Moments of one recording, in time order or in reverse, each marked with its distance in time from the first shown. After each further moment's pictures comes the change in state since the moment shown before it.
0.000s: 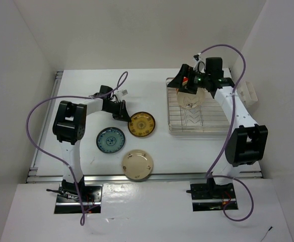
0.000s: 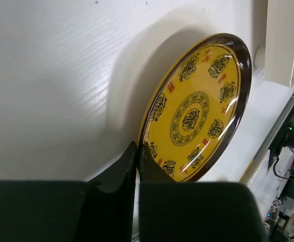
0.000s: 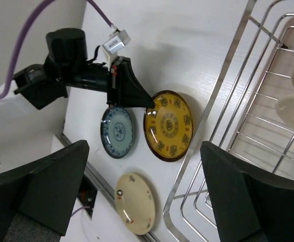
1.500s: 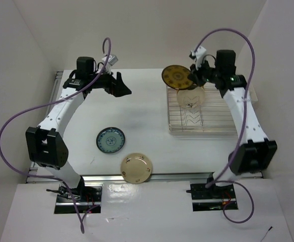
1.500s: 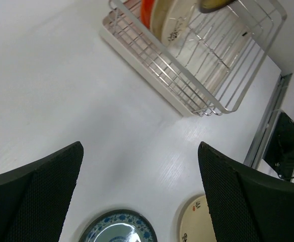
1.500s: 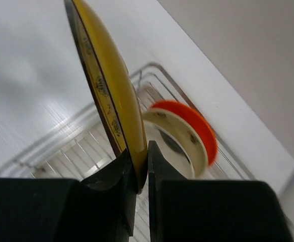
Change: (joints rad) left arm 0.011 -0.448 0.185 -0.093 0.052 0.144; right arm 0.011 -0.039 0.205 -0.154 0.148 -0.925
